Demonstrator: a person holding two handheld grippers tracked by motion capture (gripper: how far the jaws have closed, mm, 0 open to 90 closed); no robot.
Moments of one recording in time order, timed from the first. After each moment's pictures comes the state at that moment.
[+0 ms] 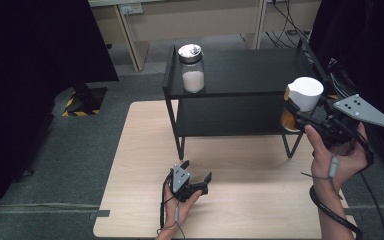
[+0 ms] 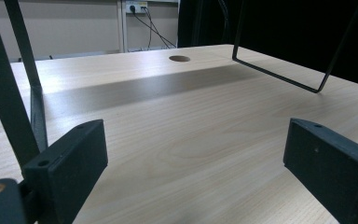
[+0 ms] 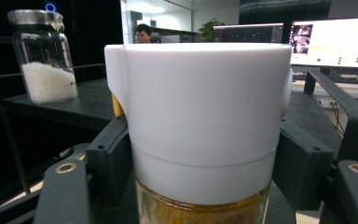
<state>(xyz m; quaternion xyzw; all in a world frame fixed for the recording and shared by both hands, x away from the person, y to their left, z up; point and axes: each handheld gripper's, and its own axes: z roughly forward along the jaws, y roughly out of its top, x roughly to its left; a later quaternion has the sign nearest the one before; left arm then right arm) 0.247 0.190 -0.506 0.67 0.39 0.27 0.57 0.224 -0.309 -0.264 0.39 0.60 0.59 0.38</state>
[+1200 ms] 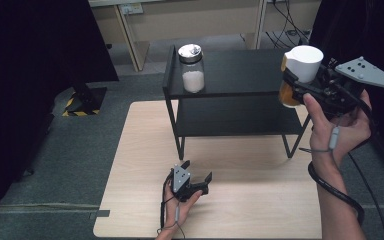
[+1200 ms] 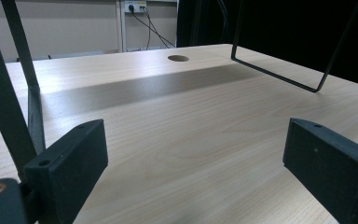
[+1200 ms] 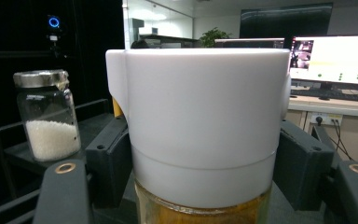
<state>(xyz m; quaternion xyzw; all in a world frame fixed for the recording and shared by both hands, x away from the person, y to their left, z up) 0.248 0.189 -0.506 0.67 0.39 0.27 0.57 0.245 -0.294 -0.205 0.38 0.59 0.59 0.39</state>
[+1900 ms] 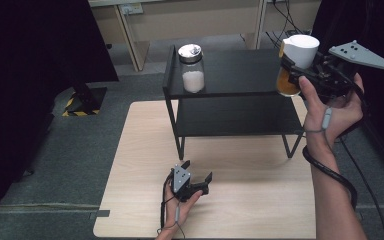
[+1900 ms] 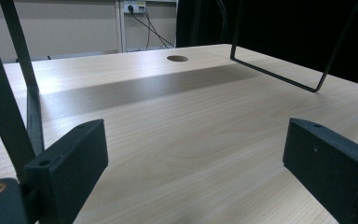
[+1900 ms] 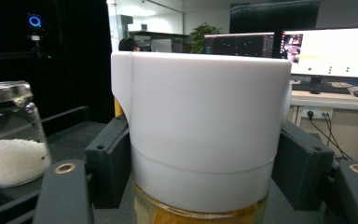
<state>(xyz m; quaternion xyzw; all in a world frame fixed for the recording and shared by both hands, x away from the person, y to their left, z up) 0.248 0.189 -0.506 0.67 0.39 0.27 0.58 0.277 -0.287 -0.194 0.40 0.59 0.58 0.39</state>
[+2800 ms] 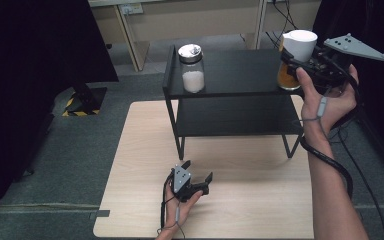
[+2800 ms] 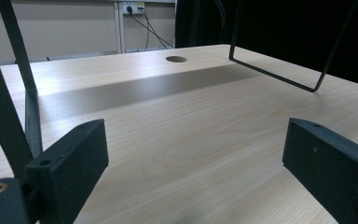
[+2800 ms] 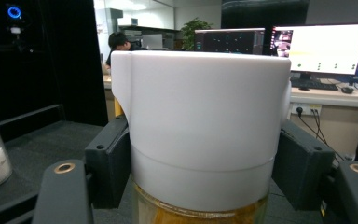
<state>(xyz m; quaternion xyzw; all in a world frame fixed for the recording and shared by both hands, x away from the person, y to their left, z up) 0.248 0.189 -0.506 0.67 0.38 0.27 0.58 0.302 -0.286 -0.194 0.41 0.59 0.57 0.40</state>
